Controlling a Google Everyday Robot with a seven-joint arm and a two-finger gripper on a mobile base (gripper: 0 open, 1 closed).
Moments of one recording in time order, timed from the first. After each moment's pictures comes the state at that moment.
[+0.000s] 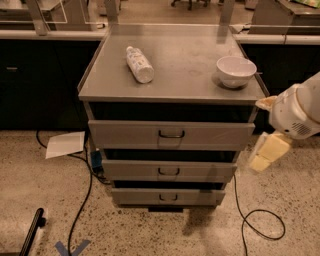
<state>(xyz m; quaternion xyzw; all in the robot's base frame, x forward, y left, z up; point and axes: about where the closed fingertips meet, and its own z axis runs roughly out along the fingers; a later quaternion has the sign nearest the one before) 0.477 -0.227 0.854 -0.57 0.79 0.03 0.23</state>
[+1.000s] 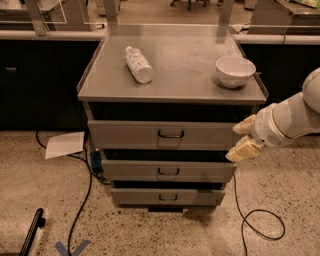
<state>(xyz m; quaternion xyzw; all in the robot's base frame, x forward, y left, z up) 0.523 -0.219 0.781 -0.54 0.79 0.06 0.27</state>
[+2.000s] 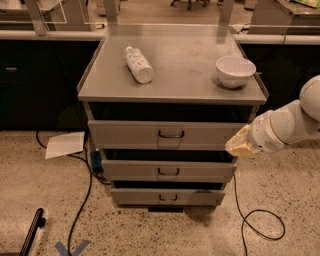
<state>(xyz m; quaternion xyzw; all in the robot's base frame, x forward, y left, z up) 0.519 -0.212 0.762 -0.55 0.79 0.09 0.27</state>
